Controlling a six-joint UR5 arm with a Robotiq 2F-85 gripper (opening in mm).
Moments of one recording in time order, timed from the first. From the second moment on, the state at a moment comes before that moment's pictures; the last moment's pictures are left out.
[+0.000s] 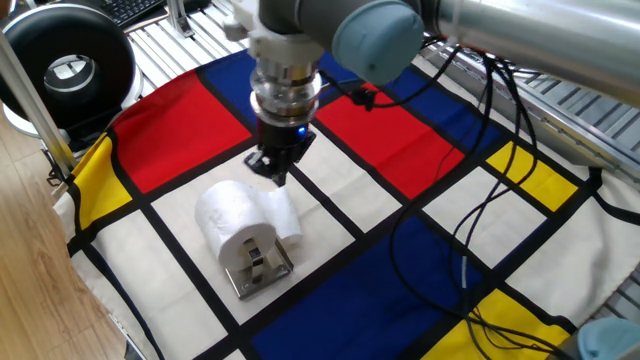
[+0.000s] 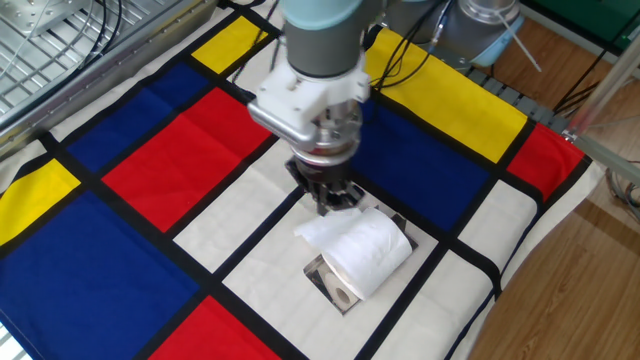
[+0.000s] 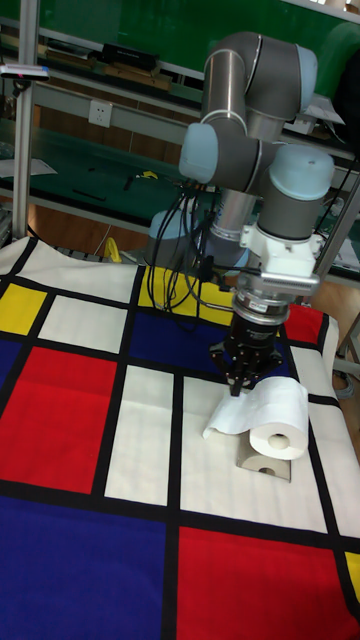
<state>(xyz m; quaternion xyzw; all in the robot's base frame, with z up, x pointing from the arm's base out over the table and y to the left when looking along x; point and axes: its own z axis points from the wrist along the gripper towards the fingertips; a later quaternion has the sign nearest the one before) 0.513 0.125 0.094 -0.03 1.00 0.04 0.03</state>
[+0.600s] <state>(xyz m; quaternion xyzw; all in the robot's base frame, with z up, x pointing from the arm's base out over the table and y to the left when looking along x) 0.515 0.087 0.089 -0.03 1.00 0.02 0.04</state>
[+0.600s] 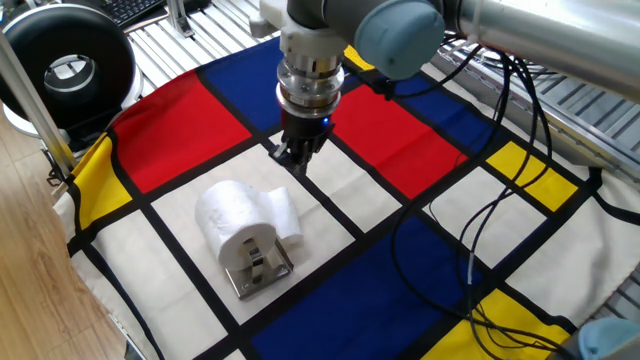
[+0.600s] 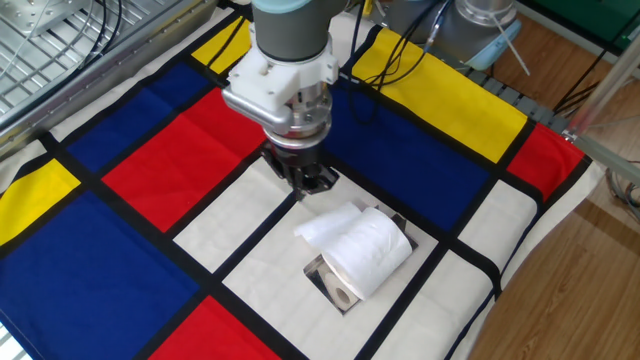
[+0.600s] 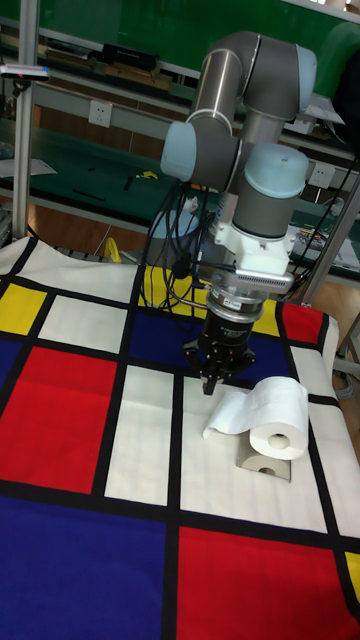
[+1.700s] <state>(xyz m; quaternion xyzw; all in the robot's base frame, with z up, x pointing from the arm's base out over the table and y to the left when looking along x) 0.535 0.064 0.078 -0.04 1.00 0.02 0.03</state>
